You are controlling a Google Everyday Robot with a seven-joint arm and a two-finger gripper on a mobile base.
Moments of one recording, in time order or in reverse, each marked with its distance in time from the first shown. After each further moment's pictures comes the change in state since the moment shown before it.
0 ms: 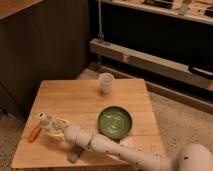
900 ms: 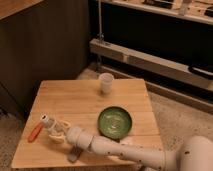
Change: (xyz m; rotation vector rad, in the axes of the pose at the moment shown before) arm 0.015 0.004 -0.011 0.016 0.073 0.017
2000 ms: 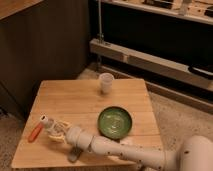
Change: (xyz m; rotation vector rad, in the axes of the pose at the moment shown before) arm 0.002 0.003 0.001 -0.005 0.002 0.003
